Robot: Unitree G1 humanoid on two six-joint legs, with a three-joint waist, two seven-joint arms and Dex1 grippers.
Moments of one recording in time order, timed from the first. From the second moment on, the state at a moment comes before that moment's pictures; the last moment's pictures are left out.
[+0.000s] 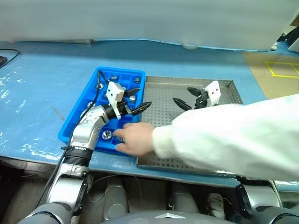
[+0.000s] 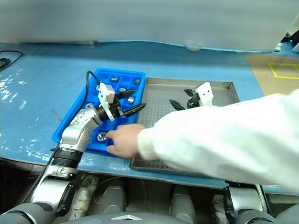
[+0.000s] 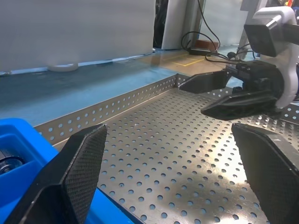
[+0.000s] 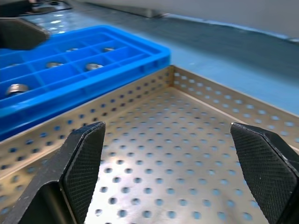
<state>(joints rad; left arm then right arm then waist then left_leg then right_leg) -0.52 0.28 -0.01 0.23 -0.38 0.13 -0.91 -0.46 -0.43 -0.04 0.11 0.28 0.34 0.79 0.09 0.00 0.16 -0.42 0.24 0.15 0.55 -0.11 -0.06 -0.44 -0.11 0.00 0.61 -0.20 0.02</state>
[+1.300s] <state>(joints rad) -0.52 0.42 0.06 0.23 -0.41 0.16 -1.00 -0.55 -0.47 0.02 0.18 0.20 0.26 0.80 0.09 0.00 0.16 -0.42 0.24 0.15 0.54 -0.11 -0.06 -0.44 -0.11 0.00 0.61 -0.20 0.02</state>
